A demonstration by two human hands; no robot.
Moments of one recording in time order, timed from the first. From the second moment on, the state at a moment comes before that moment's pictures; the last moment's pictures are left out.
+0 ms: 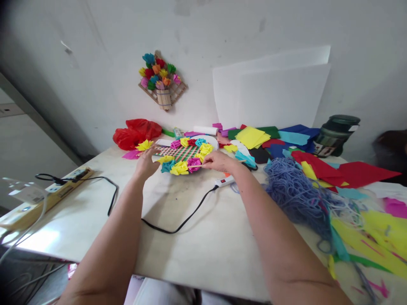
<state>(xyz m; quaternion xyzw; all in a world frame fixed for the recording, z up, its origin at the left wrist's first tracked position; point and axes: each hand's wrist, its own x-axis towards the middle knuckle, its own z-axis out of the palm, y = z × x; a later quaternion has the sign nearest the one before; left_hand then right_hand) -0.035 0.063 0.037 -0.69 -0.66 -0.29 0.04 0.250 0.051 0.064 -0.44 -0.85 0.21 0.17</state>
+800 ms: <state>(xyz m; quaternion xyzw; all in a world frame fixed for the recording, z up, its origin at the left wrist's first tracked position) 0.012 0.027 0.044 -0.87 -0.39 -0.27 0.13 0.224 0.028 0.087 -0.56 -0.83 -0.01 0.04</state>
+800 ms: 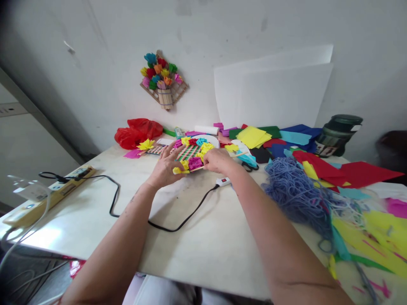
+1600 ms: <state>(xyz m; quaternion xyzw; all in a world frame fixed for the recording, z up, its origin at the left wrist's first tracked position) 0.013 0.030 0.039 -0.88 -0.38 -0.27 0.12 0.229 0.044 0.055 -0.49 -0.82 0.28 0.10</state>
